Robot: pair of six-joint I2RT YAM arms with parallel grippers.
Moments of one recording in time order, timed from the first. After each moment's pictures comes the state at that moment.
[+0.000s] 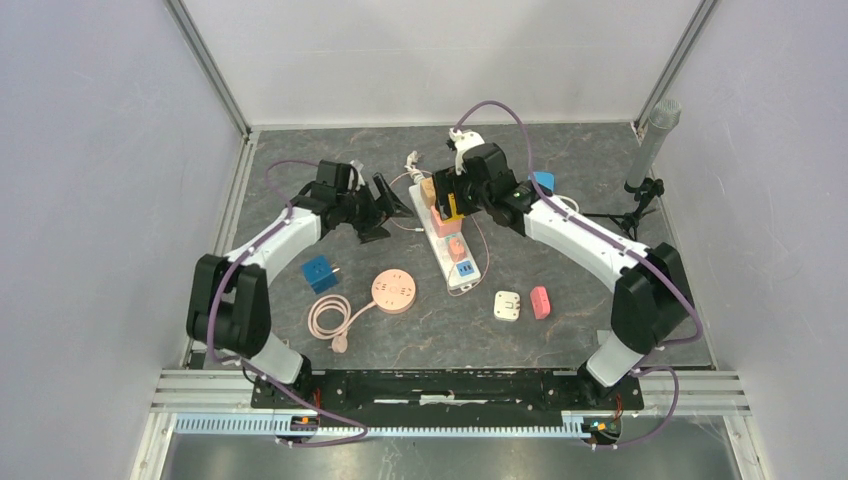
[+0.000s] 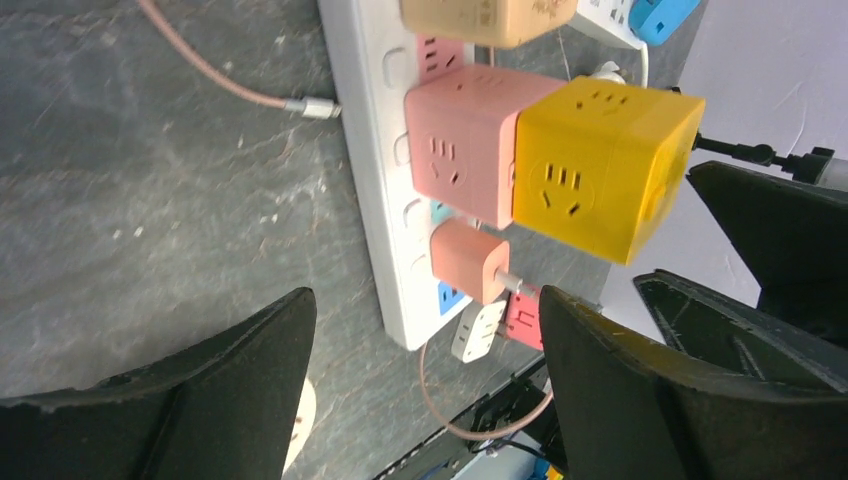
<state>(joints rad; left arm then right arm) -0.29 1.59 1.06 -0.28 0.46 -0.83 0.64 1.67 1.36 -0.33 0.09 0.21</state>
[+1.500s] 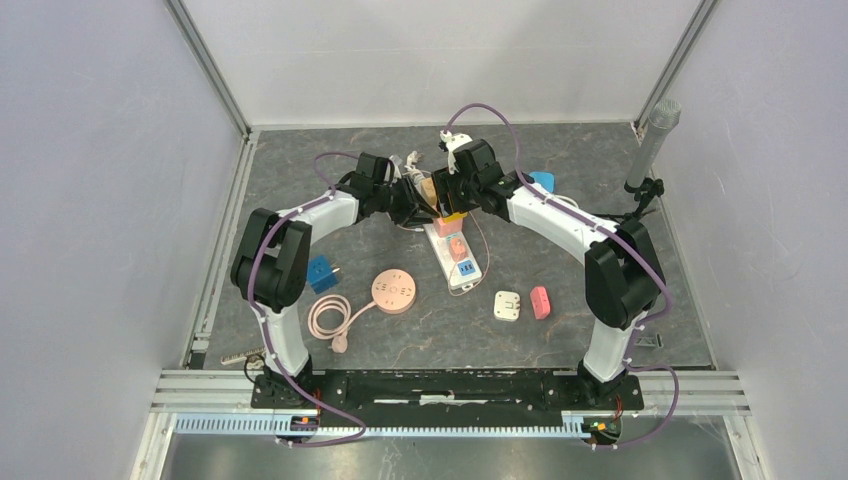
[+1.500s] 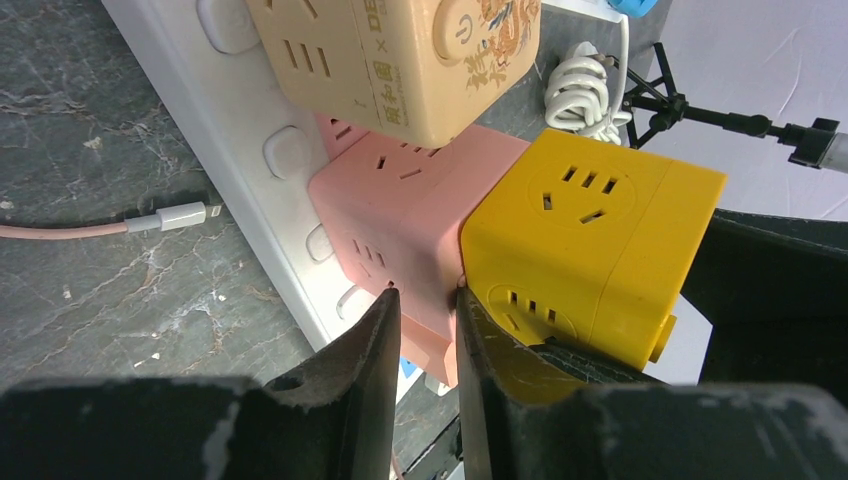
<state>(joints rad) -0.39 1.91 1.24 -0.13 0.55 -0.87 0.61 1.82 1.44 -0.36 0.05 0.17</state>
